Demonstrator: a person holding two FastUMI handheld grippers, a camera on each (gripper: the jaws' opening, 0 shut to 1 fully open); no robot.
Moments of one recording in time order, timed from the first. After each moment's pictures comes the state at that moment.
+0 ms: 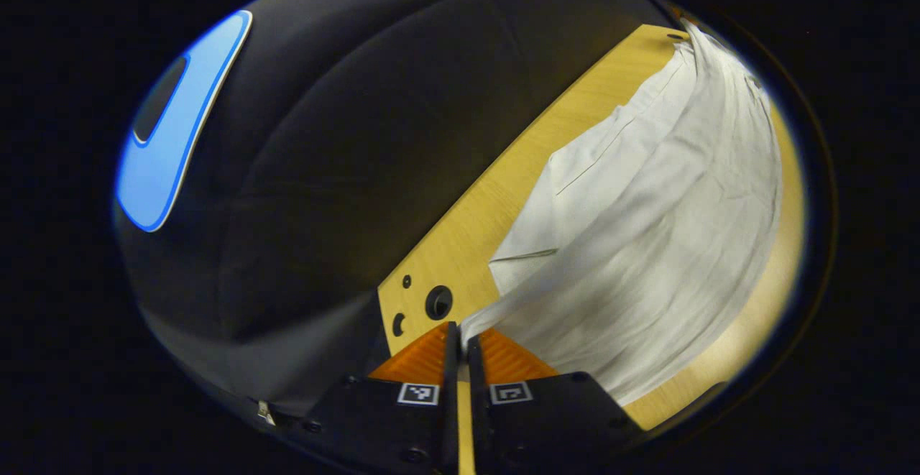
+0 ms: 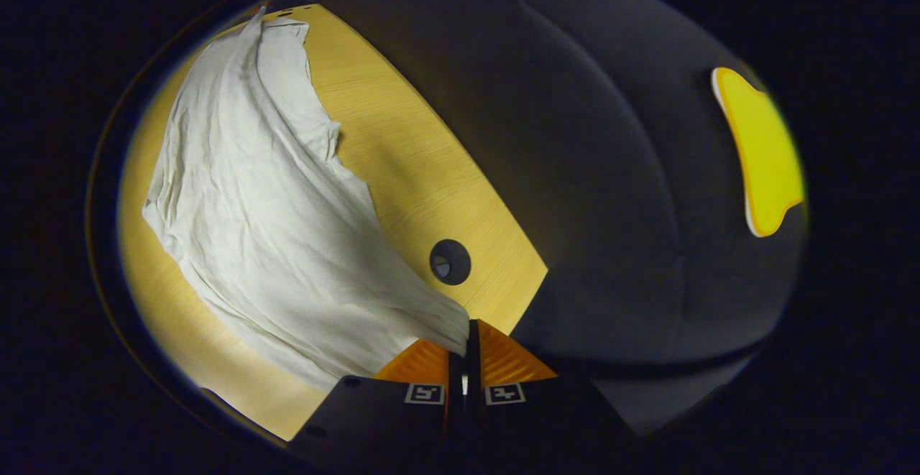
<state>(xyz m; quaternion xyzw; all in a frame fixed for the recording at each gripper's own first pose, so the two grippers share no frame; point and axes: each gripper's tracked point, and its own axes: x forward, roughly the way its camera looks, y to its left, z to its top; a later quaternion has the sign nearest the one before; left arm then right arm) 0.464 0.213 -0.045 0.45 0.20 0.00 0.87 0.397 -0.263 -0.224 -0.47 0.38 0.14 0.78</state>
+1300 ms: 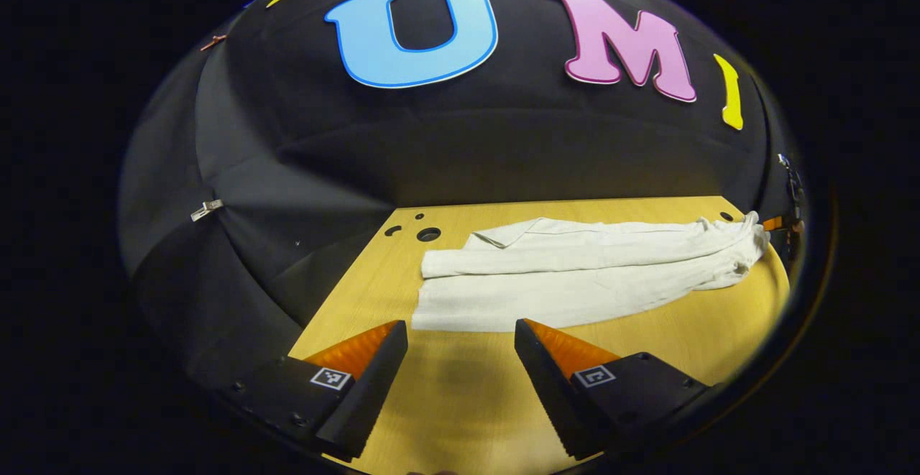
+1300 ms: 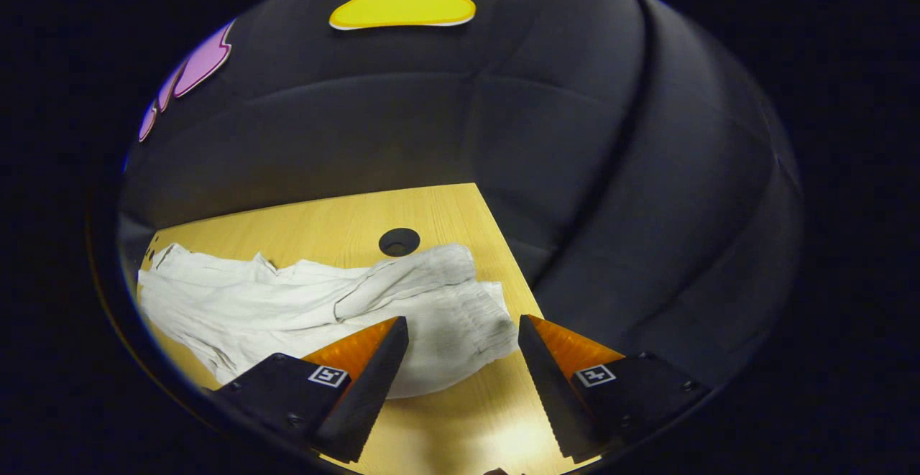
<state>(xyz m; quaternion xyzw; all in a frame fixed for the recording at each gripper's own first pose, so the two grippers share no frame) 0.230 0.155 -0.063 0.08 0.12 0.07 0.99 0.324 -0.323 -0.244 -0.01 0.29 -0.13 0.95</state>
